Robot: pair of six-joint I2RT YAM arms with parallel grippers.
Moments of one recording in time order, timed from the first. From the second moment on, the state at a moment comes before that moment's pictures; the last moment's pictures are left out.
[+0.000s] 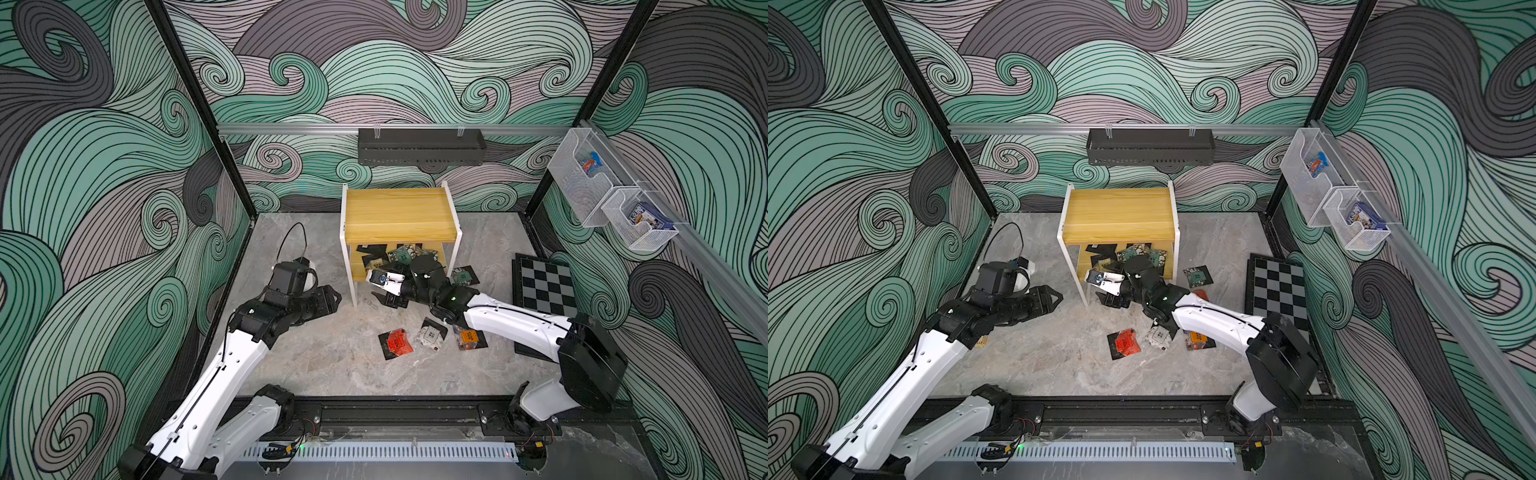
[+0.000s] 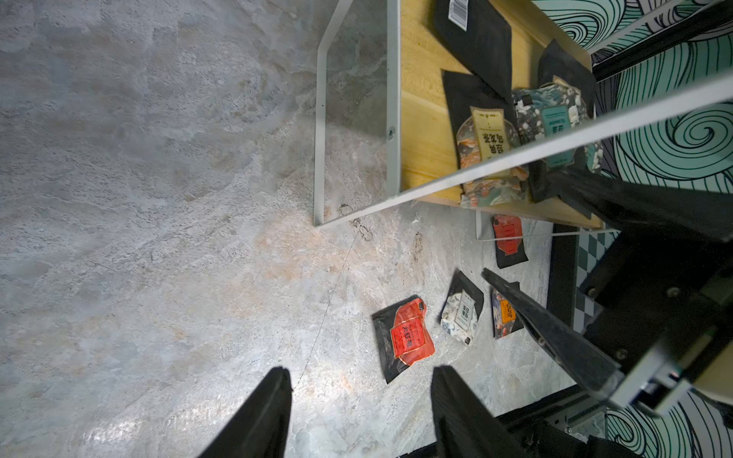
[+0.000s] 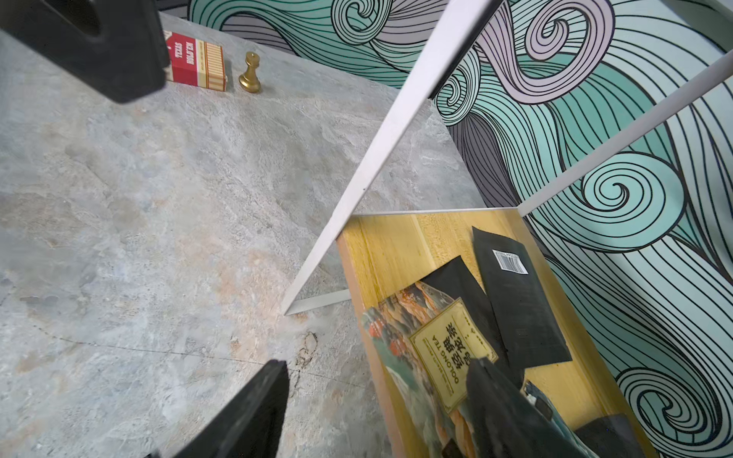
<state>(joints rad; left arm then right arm) -0.33 0.91 0.91 -0.84 0.19 -0.59 0.82 1.57 1.02 0.07 -0.11 -0.61</state>
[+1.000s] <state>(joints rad) -0.30 0.91 0.88 -0.82 0.21 -0.61 0.83 1.67 1.05 0.13 0.01 -0.66</state>
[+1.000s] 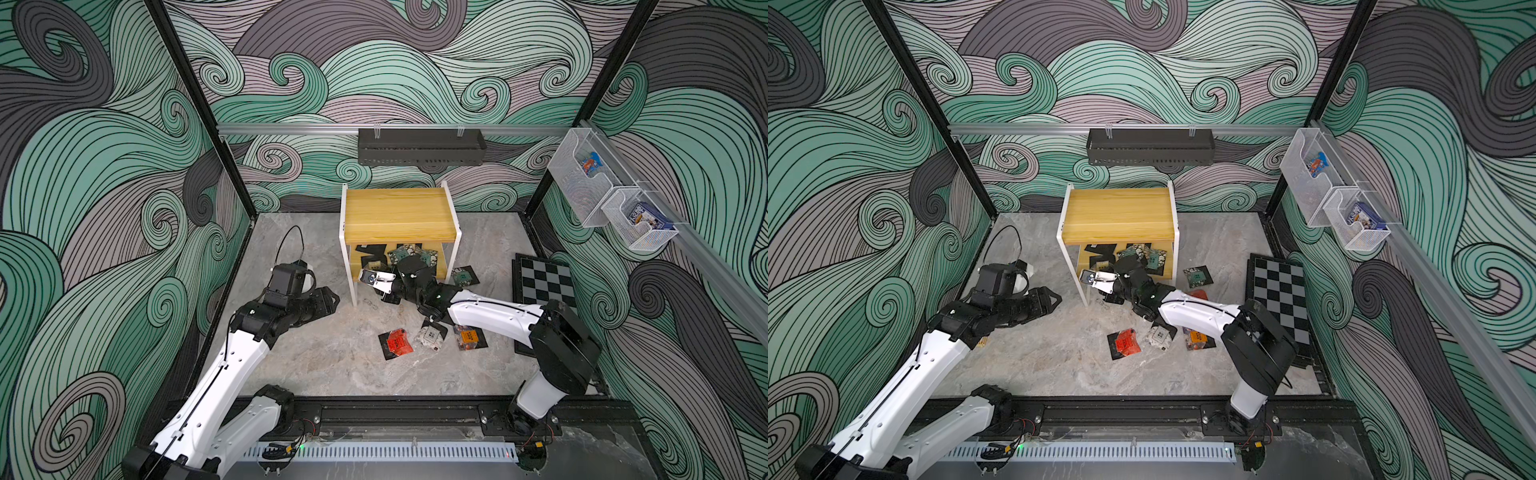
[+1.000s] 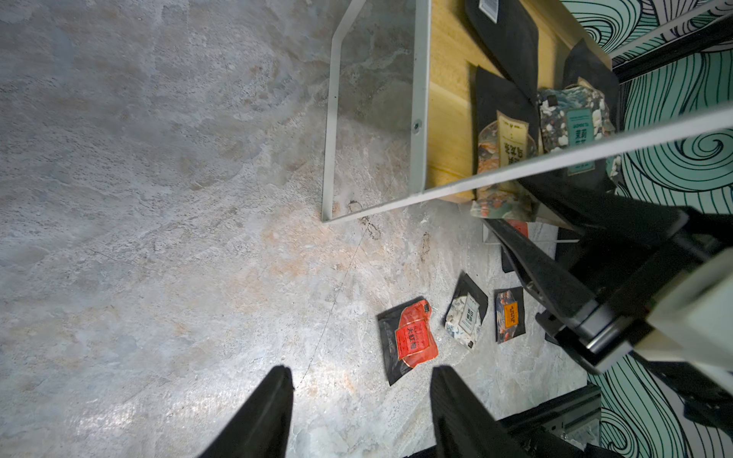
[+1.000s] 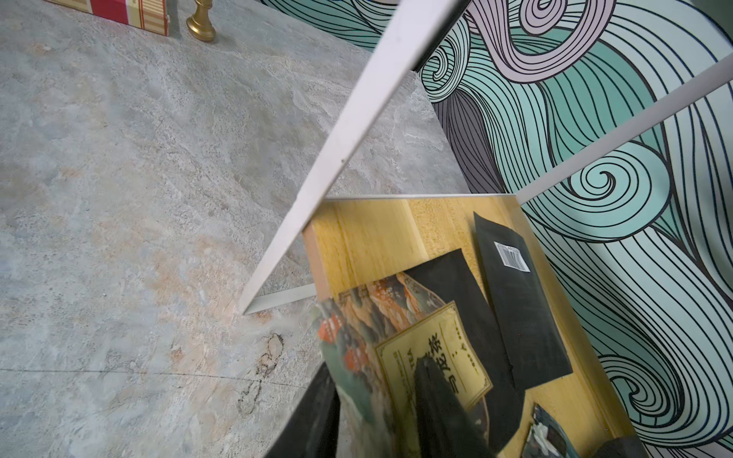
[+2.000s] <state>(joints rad) -0.29 0.91 0.88 -0.81 0.21 -0.61 0.93 1.37 0.89 0.09 0.09 -0.66</state>
